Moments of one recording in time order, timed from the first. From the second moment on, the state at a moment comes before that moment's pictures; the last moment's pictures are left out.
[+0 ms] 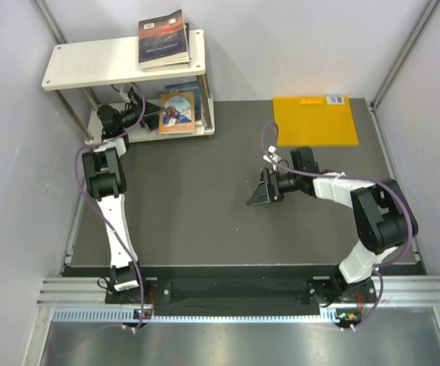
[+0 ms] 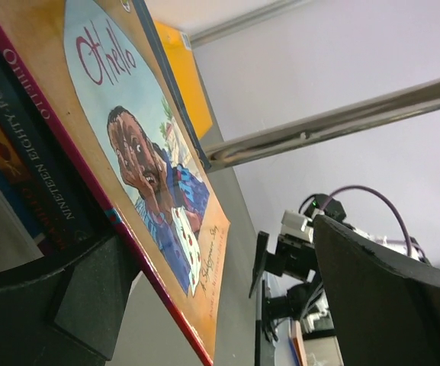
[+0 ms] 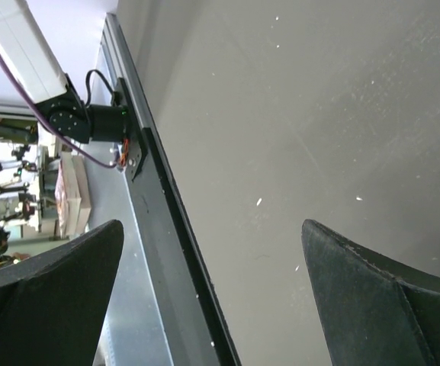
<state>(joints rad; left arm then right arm) 0.22 2.62 1.98 0.99 1.31 -1.53 0.35 1.67 0.86 -0.03 -1.04 0.32</state>
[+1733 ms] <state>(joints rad) 0.13 2.32 1.83 0.10 0.80 -0.59 0.41 1.63 0.75 0.14 -1.04 0.42</state>
